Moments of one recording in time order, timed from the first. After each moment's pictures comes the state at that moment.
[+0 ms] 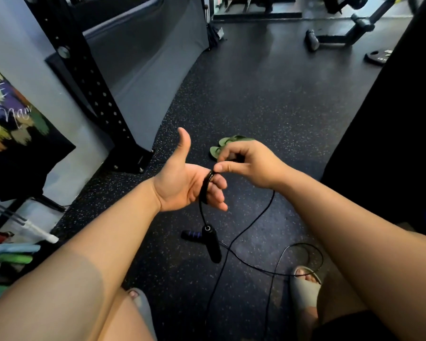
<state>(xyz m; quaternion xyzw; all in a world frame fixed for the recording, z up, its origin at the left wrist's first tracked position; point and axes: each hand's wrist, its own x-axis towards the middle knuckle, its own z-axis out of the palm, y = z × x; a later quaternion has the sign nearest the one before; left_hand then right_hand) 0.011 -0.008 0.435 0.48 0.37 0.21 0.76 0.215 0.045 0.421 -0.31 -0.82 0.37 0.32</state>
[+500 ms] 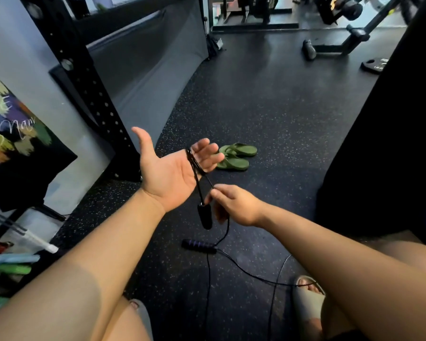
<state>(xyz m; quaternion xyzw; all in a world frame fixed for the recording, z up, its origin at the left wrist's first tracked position) 0.009 0.000 0.443 0.33 0.25 0.52 0.75 0.183 0.016 0.367 -0.41 -0.71 0.53 0.21</state>
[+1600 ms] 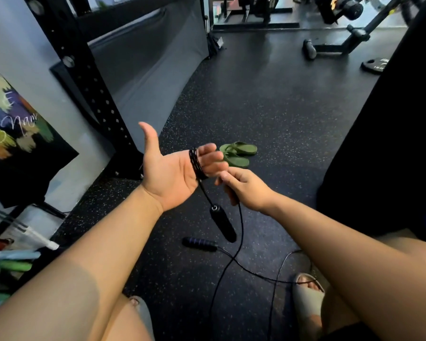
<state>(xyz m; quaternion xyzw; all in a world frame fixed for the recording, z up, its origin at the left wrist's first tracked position) 0.005 -0.010 0.451 0.36 0.28 0.46 0.77 0.194 0.031 0.373 -0.41 -0.70 0.50 0.31</state>
